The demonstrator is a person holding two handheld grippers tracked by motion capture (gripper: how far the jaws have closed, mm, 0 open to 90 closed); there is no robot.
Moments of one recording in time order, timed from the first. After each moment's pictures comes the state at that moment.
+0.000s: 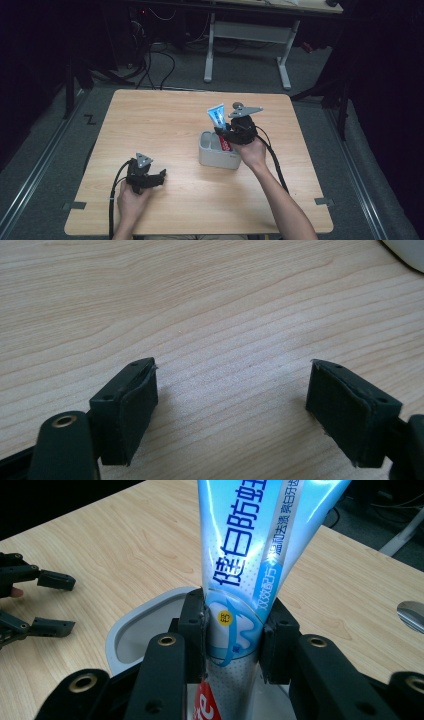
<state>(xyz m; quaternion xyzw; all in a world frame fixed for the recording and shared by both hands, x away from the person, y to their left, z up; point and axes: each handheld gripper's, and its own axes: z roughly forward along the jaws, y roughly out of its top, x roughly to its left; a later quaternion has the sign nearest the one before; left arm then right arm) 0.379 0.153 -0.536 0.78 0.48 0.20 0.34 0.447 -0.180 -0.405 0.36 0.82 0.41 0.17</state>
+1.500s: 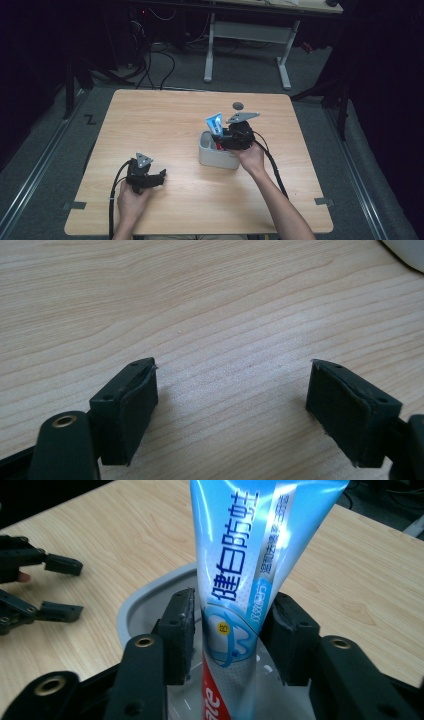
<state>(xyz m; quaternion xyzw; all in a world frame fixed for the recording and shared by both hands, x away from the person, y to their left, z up) 0.379 0.153 -0.536 0.78 0.48 0.20 0.34 0.440 -0.177 -0.419 0.36 0.83 0.41 0.15</state>
